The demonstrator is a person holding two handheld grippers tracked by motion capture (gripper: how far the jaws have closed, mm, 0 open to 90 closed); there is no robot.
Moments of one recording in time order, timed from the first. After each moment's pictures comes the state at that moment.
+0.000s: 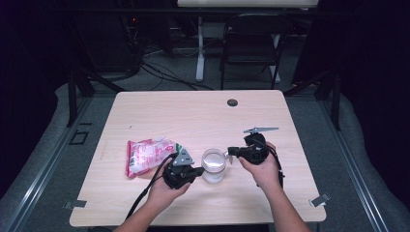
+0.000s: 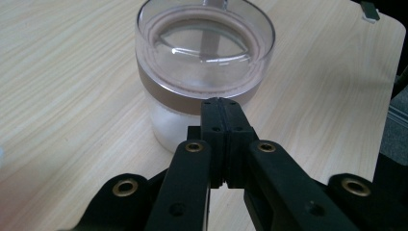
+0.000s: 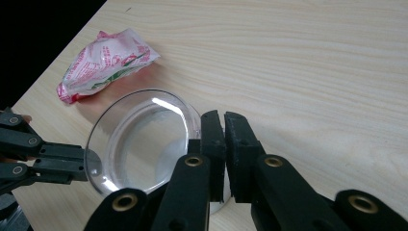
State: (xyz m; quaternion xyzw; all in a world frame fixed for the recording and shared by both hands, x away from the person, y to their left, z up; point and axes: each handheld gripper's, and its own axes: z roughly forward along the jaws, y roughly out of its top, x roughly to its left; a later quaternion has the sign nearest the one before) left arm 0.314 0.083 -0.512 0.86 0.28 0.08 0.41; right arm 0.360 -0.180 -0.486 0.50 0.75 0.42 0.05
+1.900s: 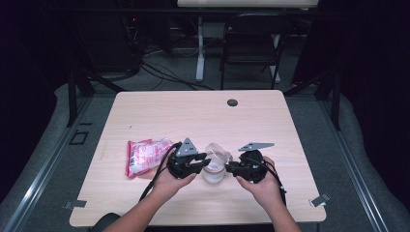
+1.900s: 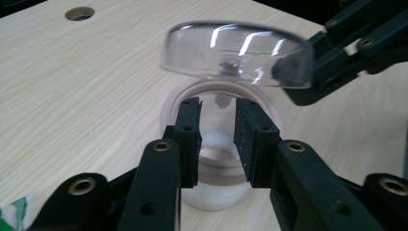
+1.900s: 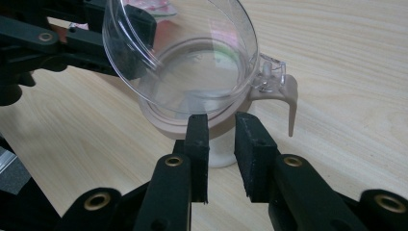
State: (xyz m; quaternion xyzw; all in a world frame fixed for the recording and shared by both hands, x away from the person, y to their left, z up) left arm 0.334 0.072 -0.496 0.85 0.28 0.12 0.44; right arm 0.313 -0.167 -0.491 0.47 0.79 0.39 0.07
